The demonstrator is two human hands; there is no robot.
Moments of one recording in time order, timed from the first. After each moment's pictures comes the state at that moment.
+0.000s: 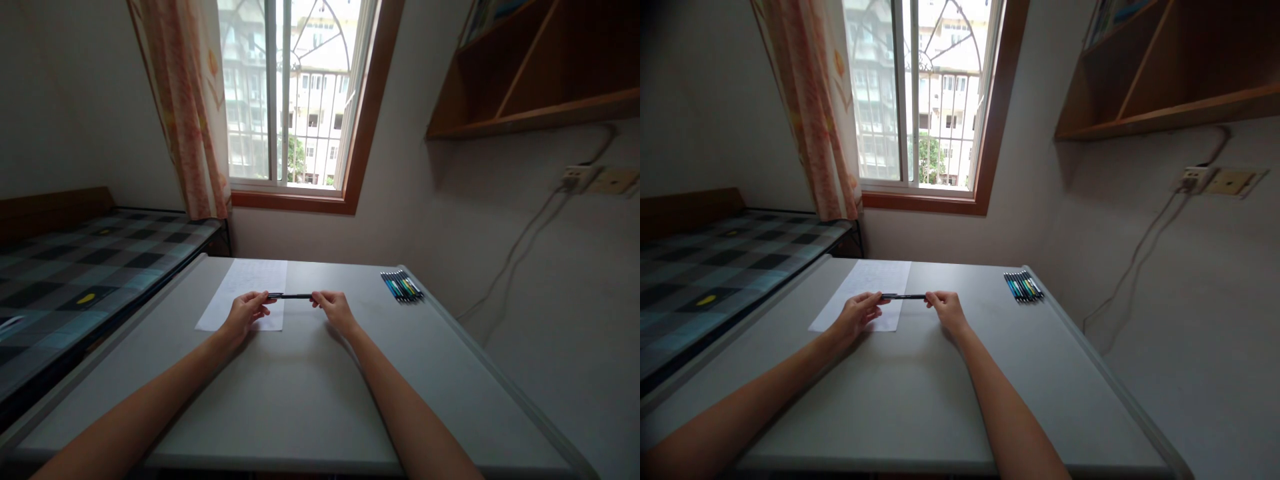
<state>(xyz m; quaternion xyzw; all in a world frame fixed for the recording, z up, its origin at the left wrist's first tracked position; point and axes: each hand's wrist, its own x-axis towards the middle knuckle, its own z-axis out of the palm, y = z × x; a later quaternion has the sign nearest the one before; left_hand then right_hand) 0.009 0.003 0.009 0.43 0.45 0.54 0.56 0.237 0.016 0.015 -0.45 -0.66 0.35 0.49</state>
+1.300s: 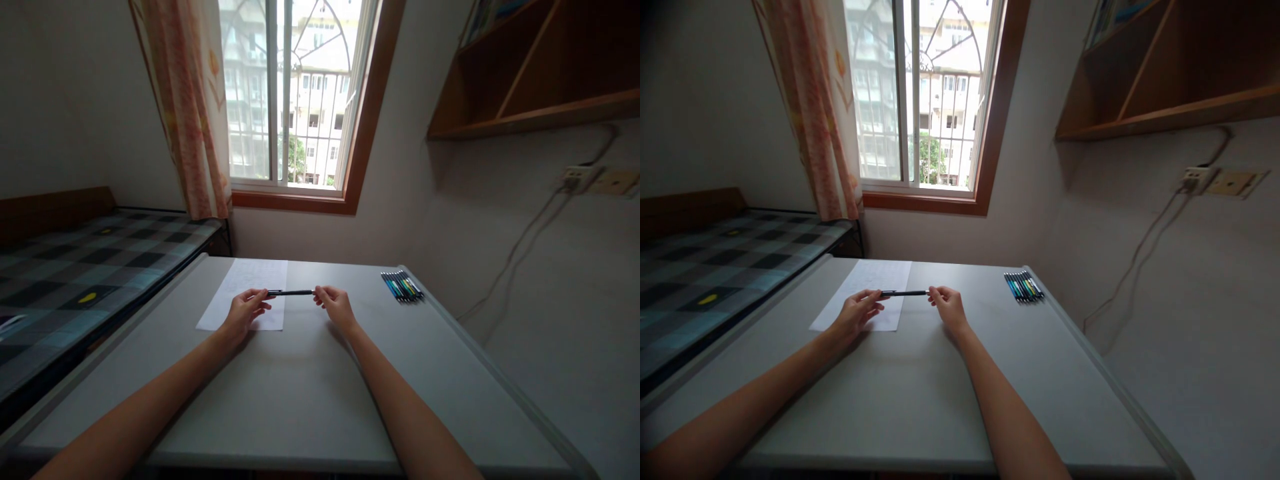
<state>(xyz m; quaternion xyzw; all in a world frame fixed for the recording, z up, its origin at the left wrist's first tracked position) 0.008 0.007 0.006 0.40 0.44 0.57 0.56 0.235 0.019 0.016 -0.45 -0.60 0.39 0.54</state>
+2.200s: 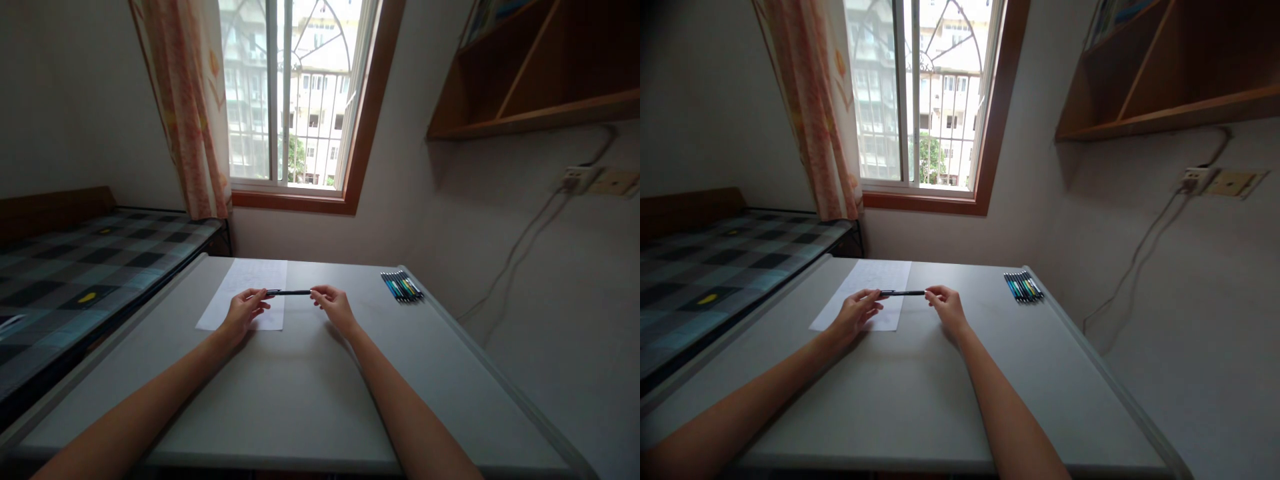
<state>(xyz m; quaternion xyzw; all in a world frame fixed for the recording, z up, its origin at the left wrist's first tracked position) 0.007 0.007 0.006 0.40 0.44 0.58 0.56 0.234 0.017 0.019 -0.44 -0.60 0.41 0.53</state>
